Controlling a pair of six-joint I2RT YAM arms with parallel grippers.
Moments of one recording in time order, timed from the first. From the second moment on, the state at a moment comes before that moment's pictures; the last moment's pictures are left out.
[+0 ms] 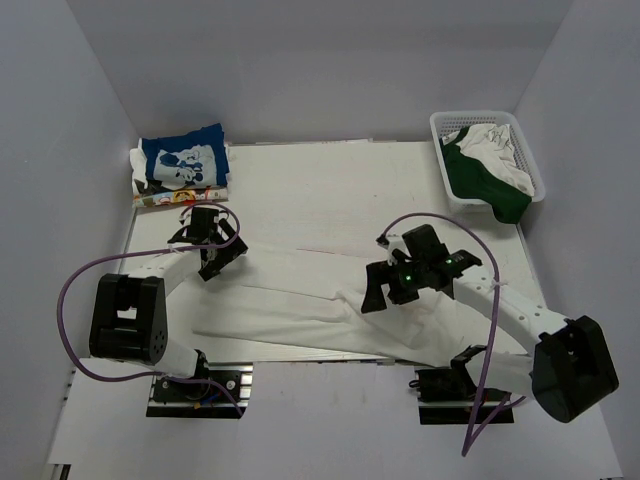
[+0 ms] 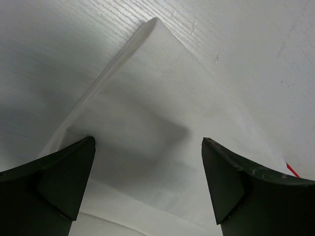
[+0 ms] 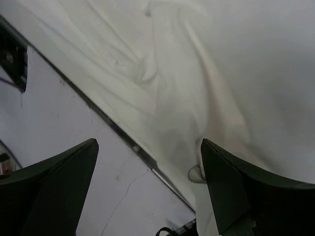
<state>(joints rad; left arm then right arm) -0.10 1.47 0.75 -0.29 -0.10 -0.72 0.52 1.18 0.72 -0.57 -0.51 0.24</state>
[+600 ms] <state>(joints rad) -0.10 1.49 0.77 -0.31 -0.13 -0.72 0.91 1.34 0.74 -0.49 -0.67 0.27</state>
